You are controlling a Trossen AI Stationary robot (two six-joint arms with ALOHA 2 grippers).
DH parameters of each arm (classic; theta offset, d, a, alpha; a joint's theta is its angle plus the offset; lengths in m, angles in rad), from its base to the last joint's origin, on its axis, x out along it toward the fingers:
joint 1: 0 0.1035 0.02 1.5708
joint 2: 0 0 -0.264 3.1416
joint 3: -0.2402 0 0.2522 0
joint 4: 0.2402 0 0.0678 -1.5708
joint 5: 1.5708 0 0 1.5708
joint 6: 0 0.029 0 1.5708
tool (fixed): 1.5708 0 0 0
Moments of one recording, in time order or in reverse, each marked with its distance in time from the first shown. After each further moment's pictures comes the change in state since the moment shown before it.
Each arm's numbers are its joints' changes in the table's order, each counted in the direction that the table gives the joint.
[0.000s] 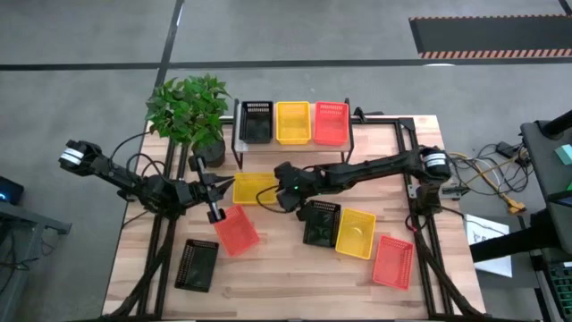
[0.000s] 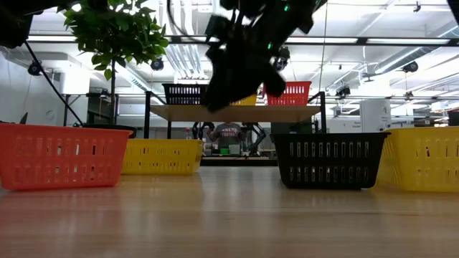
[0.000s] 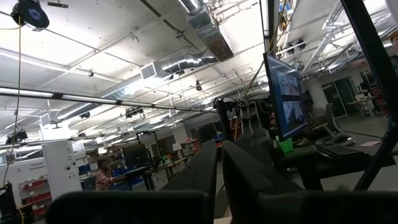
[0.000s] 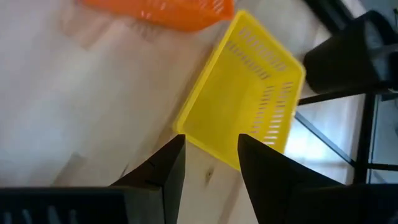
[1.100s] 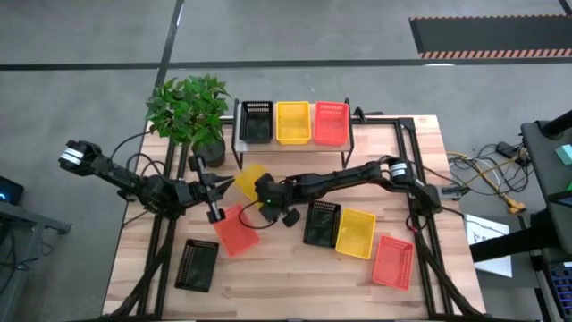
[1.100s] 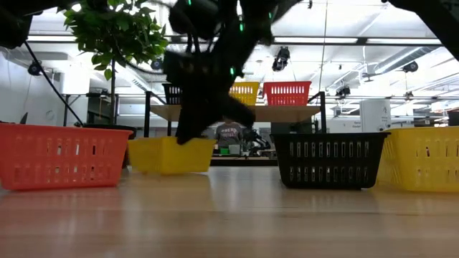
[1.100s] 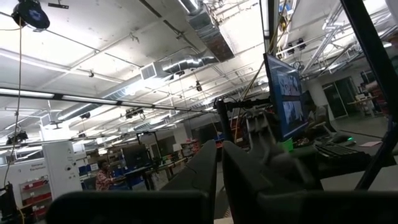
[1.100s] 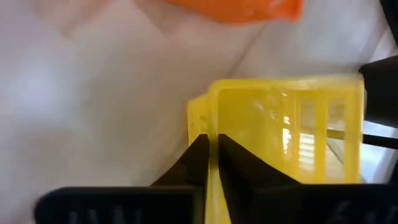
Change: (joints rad) left arm 0.000 0.007 0.004 0.000 0.000 0.003; right arm 0.054 -0.306 -0.378 0.249 0.052 -0.062
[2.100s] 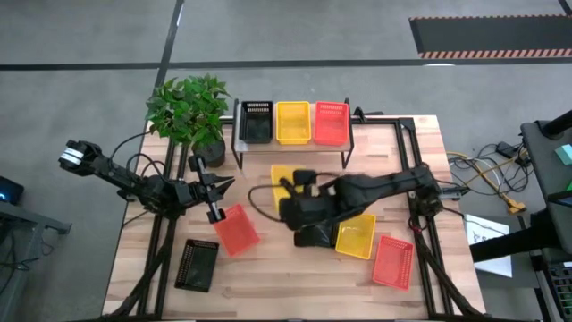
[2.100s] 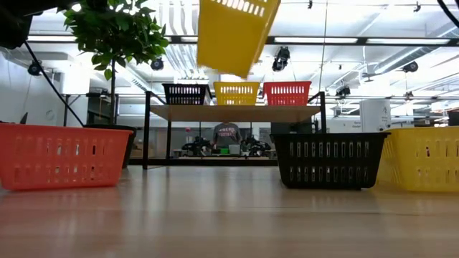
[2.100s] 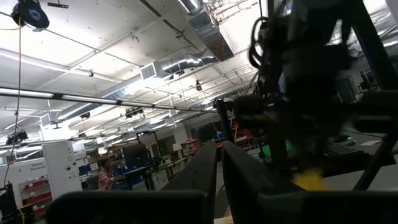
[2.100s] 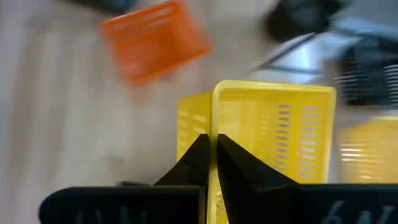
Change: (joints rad) left arm 0.000 -0.003 0.002 -0.001 0.000 -0.002; right arm 0.250 0.167 -0.581 0.784 0.278 0.851
